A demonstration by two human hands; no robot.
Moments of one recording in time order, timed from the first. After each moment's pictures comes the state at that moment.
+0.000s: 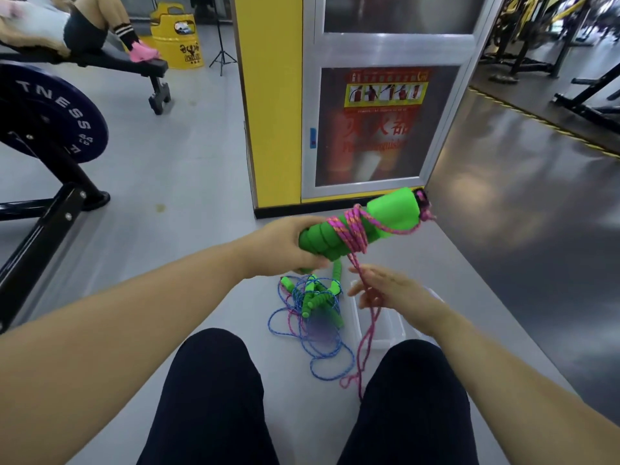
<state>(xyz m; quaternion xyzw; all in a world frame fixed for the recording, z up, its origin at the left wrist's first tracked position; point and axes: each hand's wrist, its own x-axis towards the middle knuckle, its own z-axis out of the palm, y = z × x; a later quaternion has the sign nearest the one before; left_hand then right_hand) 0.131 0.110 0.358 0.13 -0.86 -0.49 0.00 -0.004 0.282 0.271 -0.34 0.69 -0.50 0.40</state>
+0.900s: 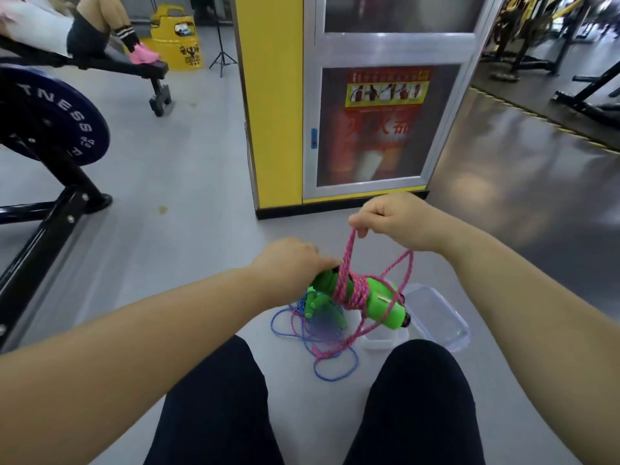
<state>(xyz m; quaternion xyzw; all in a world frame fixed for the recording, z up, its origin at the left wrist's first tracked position) 0.125 0.117 0.329 0.05 -0.99 0.09 -0.06 -0.022 0.242 0.379 -0.52 0.80 -0.24 0.17</state>
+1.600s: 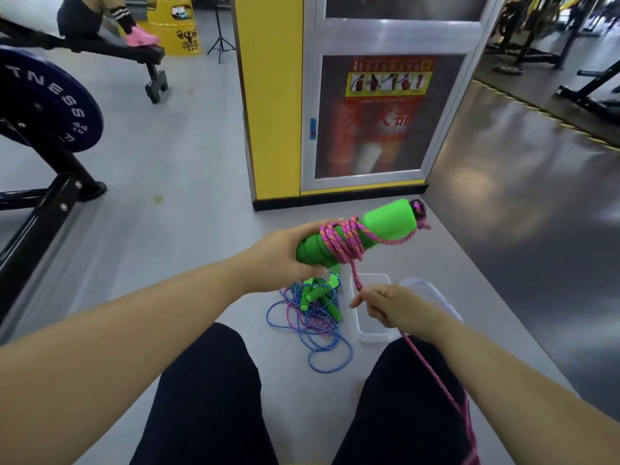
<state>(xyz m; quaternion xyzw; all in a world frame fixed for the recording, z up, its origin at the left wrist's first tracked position) 0.134 0.105 0.326 0.11 -0.90 -0.42 0.04 -0.003 0.293 0.258 -0.39 0.77 -0.33 0.38</state>
